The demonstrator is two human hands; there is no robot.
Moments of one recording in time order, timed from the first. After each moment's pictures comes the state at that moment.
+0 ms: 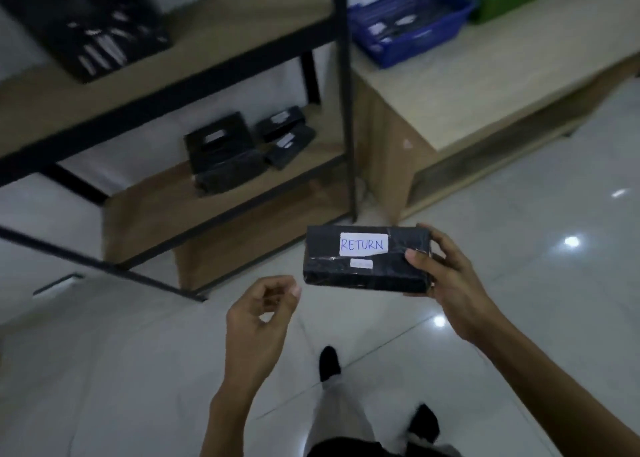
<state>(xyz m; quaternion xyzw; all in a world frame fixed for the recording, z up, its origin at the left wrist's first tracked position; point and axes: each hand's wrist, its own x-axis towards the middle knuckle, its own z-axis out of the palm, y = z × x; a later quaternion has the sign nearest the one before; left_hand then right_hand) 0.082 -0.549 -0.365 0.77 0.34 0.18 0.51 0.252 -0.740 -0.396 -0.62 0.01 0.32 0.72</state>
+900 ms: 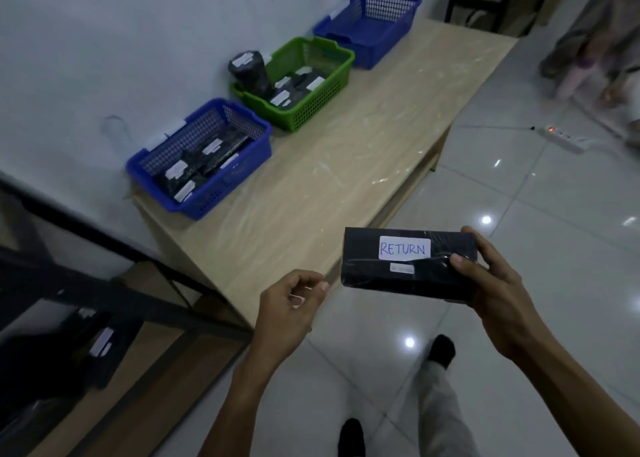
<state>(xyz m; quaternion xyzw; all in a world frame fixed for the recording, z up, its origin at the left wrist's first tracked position) 0.646 -0.703 -0.389 0.83 0.13 -0.01 0.55 0.685 -0.976 -0.397 -0.60 0.15 0.10 0.78</state>
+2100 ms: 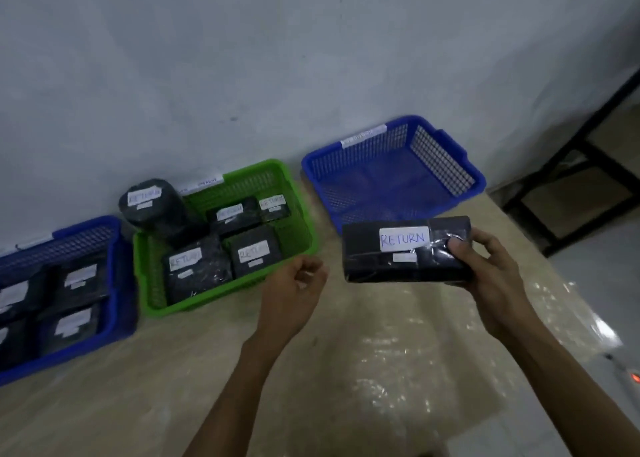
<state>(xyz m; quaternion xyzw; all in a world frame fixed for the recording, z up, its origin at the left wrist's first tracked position) 1.333 -0.842 -0.406 0.82 0.33 0.13 0.45 1.479 -1.060 -0.386 -0.68 0.04 0.20 0.71</state>
